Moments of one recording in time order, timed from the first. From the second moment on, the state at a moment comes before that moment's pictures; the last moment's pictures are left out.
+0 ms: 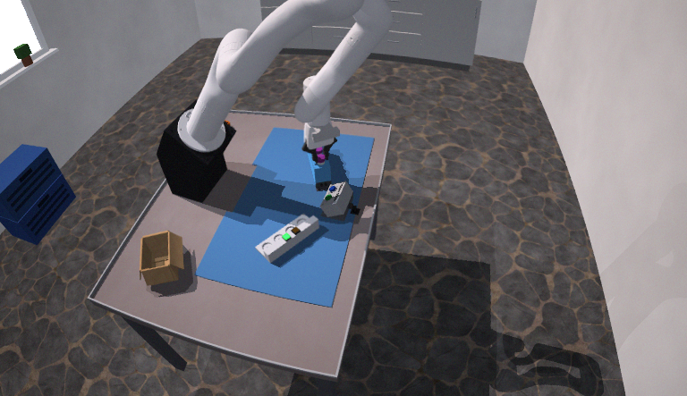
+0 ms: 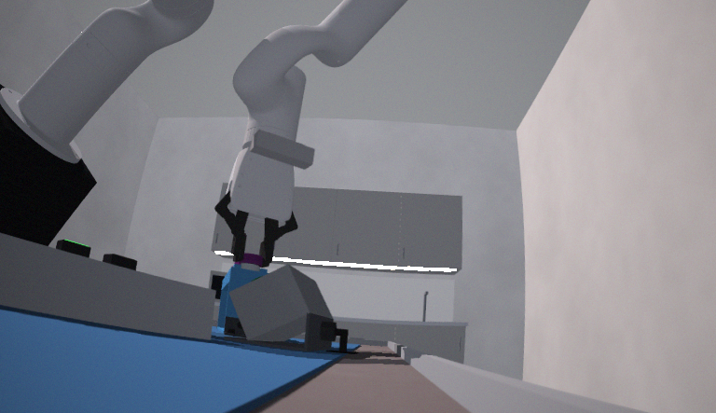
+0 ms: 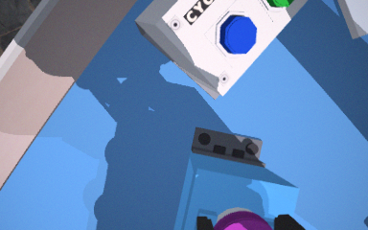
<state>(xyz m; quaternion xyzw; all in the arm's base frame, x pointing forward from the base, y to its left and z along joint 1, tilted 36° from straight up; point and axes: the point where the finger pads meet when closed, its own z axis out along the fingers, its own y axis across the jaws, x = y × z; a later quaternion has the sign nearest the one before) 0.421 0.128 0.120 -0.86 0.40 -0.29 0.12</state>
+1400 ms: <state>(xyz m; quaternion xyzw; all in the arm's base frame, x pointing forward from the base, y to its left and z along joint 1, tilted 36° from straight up) 0.419 0.128 0.122 -0.75 0.59 -0.26 0.18</state>
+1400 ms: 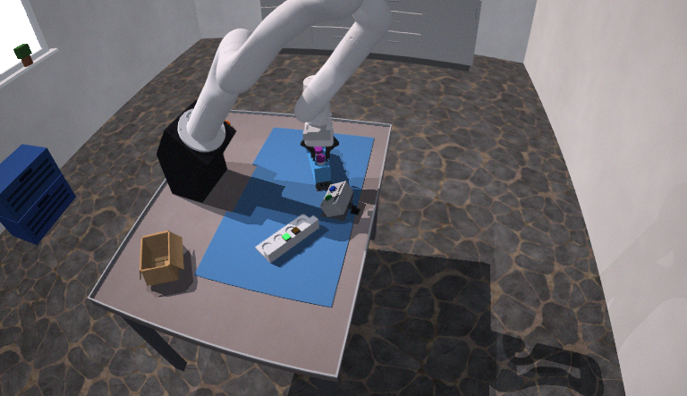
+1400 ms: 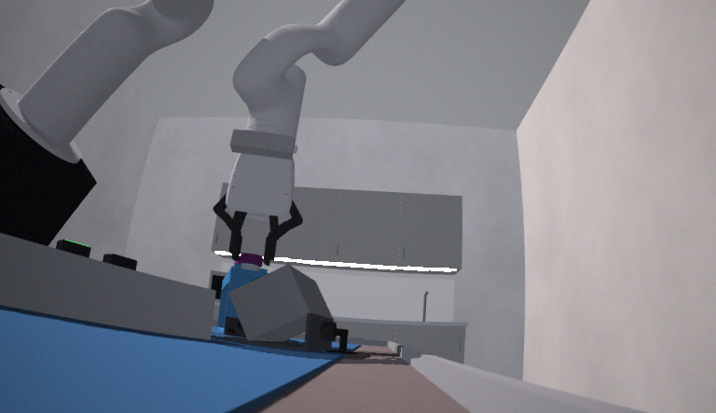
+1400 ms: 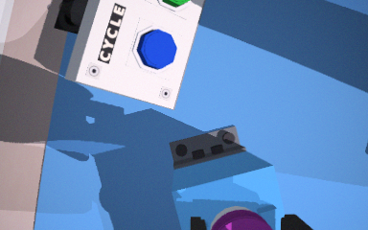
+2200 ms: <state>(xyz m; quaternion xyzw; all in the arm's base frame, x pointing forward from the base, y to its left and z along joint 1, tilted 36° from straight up) 0.397 0.119 0.160 -0.71 0.63 -0.25 0.19</state>
